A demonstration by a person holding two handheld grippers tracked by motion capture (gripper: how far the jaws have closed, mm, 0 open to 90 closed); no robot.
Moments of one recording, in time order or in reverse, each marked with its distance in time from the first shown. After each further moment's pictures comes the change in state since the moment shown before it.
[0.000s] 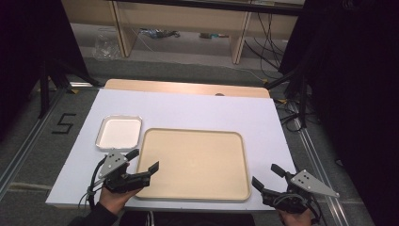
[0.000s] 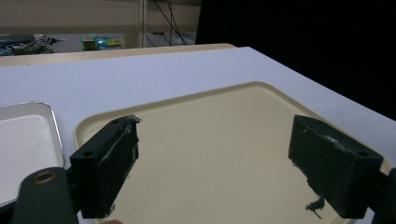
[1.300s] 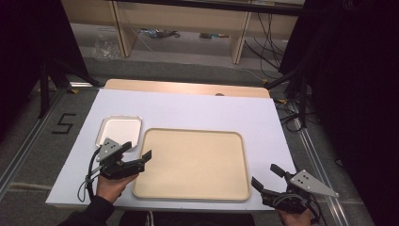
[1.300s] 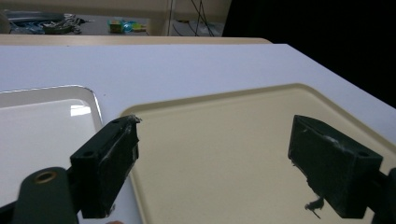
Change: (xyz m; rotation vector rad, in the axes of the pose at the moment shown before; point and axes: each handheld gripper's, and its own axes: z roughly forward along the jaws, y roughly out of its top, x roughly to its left) left arm 0.035 0.005 0.016 0.040 0.098 -0.073; right arm 0.001 0.000 0.000 0.009 0.005 -0.008
